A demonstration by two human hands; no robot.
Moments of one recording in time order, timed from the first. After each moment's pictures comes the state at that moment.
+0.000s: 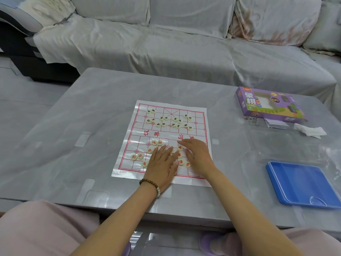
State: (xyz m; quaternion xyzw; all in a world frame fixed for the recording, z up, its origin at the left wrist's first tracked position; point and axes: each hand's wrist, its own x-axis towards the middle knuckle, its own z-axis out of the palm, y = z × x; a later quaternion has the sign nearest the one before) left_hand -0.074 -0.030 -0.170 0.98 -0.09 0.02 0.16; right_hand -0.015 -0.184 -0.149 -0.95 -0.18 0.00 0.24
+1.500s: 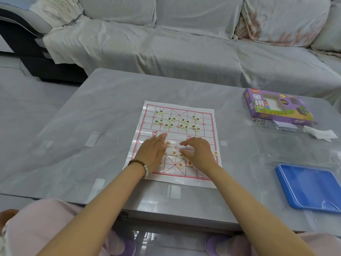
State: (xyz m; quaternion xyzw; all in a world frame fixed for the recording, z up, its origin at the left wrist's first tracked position) left_hand -0.044 0.031 -0.135 0.97 -0.05 -0.08 0.20; right_hand -0.008 -0.155 -0.140 -0.95 -0.15 -0.01 0.26
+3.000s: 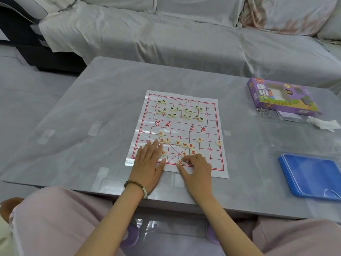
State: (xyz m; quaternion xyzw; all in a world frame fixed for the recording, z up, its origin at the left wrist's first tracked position) left_hand -0.114 0.033 -0.175 0.98 -0.03 -0.01 0.18; right_hand -0.107 -0.140 -0.179 -0.93 -0.05 -0.08 0.36
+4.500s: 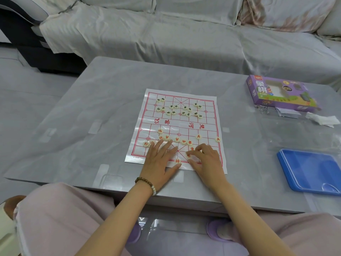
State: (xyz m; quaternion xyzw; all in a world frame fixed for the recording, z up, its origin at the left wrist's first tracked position) left_hand -0.112 0.010 -0.172 0.98 -0.10 0.04 0.18; right_hand -0.087 -0.176 -0.152 -0.96 -0.15 -0.01 0.22
